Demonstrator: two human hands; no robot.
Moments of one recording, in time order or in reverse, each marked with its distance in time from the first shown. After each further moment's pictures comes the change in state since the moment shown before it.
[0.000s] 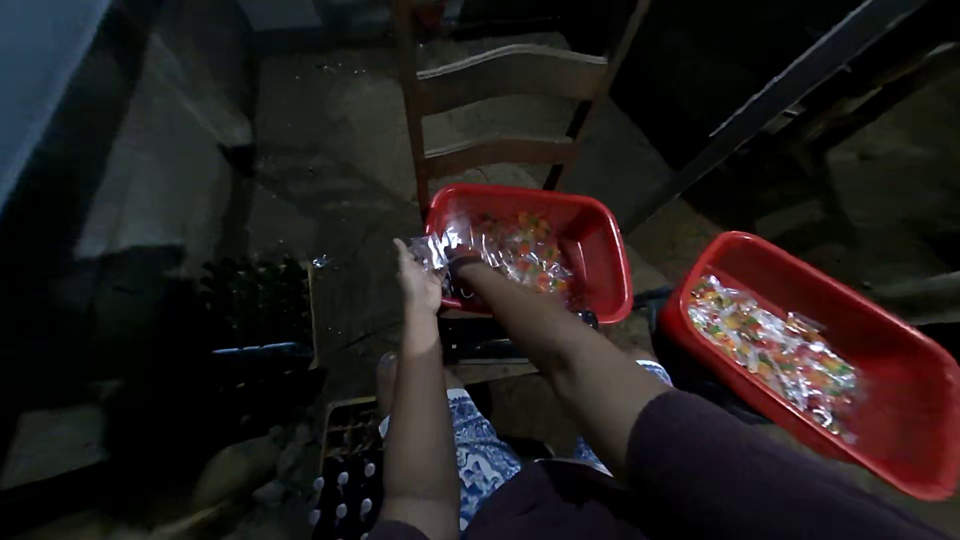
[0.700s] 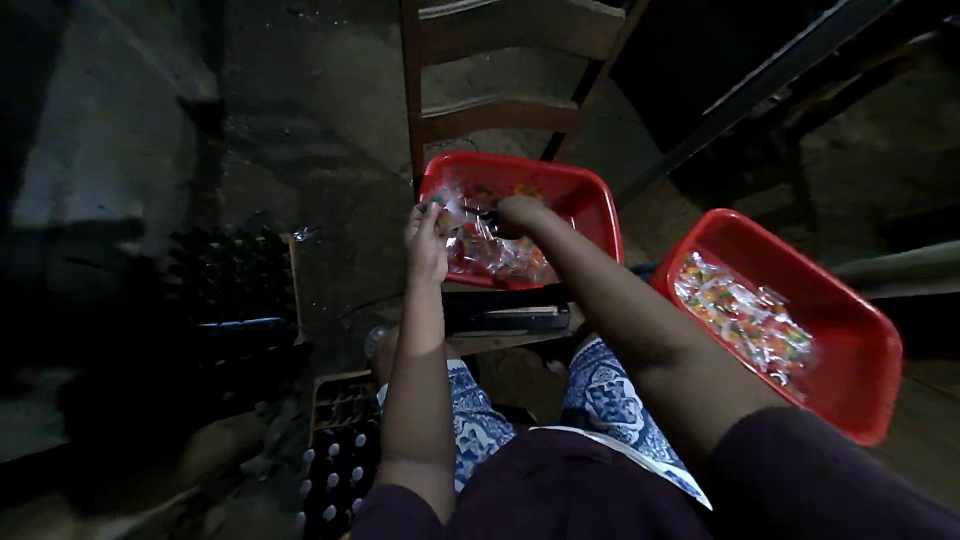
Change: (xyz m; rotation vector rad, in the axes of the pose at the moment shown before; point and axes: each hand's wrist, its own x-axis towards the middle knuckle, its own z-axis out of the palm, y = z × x) left_hand 0.009 -0.016 -0.001 0.062 -0.303 0.213; right_hand -0.051 0.058 -0.077 -0.248 0.153 -0.009
